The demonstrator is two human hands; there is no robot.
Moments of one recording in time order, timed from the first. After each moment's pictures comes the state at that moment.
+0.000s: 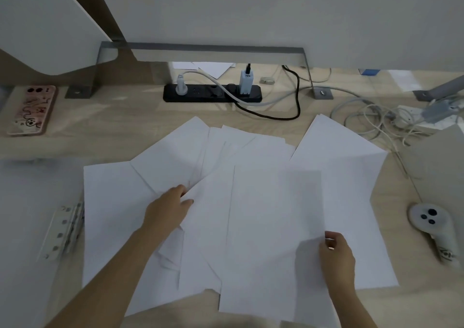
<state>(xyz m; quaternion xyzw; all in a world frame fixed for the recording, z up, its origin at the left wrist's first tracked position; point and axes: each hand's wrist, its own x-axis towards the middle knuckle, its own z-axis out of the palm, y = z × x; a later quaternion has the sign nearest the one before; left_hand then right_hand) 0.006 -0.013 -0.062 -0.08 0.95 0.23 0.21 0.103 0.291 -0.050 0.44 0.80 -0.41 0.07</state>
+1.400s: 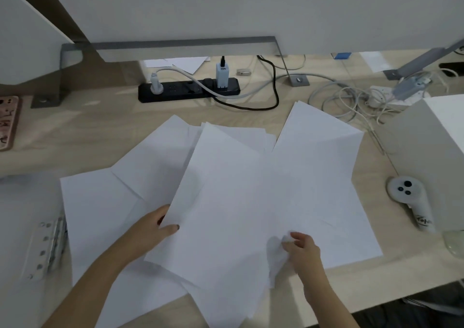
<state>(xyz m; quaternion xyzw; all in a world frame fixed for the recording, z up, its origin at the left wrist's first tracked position) 0.036 -0.036 -0.048 -0.06 0.80 0.47 0.37 0.125 0.254 -0.051 0.49 0.70 -0.50 0.17</state>
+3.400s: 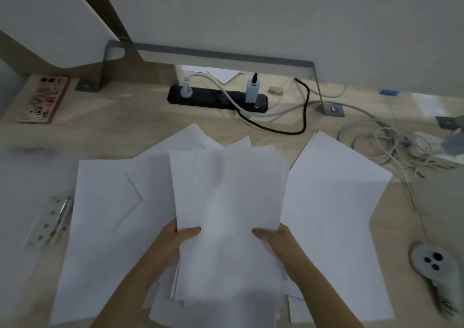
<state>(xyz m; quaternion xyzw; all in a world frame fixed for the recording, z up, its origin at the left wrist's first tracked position) 0.051 0.036 -0.055 -0.31 0.59 0.69 0.26 0.025 0.263 -0.040 0.25 0.69 -0.60 0.33</state>
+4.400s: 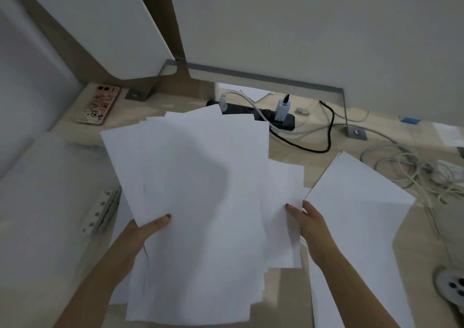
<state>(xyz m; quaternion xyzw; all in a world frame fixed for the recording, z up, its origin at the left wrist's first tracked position) 0.081 -0.059 0.008 -0.31 0.58 0.75 0.09 -0.001 0.240 -0.004 0.24 0.72 -0.62 0.21</state>
